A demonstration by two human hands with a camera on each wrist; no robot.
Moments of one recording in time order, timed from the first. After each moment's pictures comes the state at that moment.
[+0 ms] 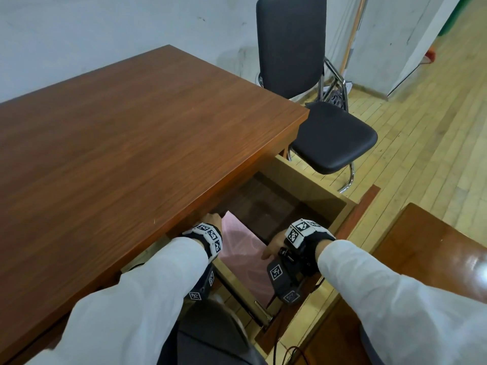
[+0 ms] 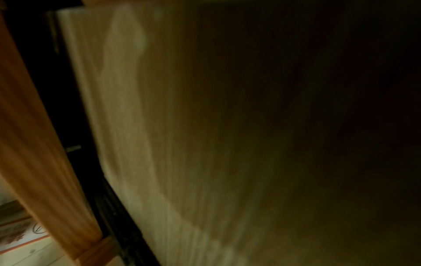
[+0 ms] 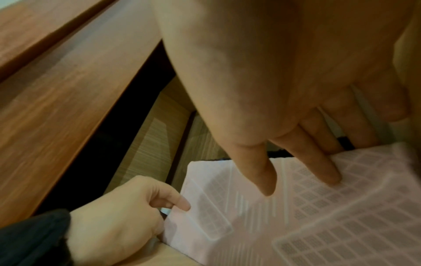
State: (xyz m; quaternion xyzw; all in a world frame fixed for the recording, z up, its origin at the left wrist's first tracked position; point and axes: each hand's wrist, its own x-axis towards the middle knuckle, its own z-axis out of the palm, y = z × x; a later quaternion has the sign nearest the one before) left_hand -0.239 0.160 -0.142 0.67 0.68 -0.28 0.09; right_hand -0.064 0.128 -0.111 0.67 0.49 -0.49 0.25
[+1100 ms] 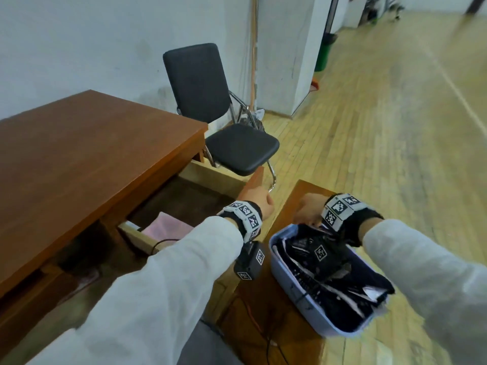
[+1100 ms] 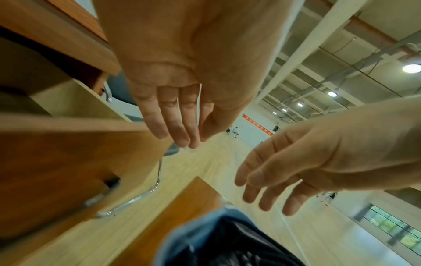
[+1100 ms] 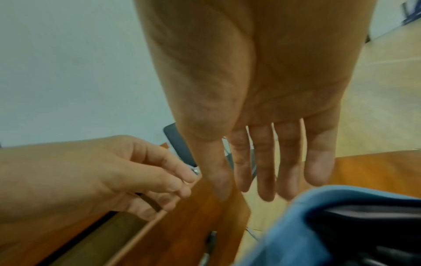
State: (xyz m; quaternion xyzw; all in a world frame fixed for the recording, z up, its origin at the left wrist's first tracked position) left_hand -0.010 -0.003 -0.003 0.80 0.51 0.04 0.31; right_hand 0.131 -0.064 0.018 0.81 0.51 -0.29 0.06
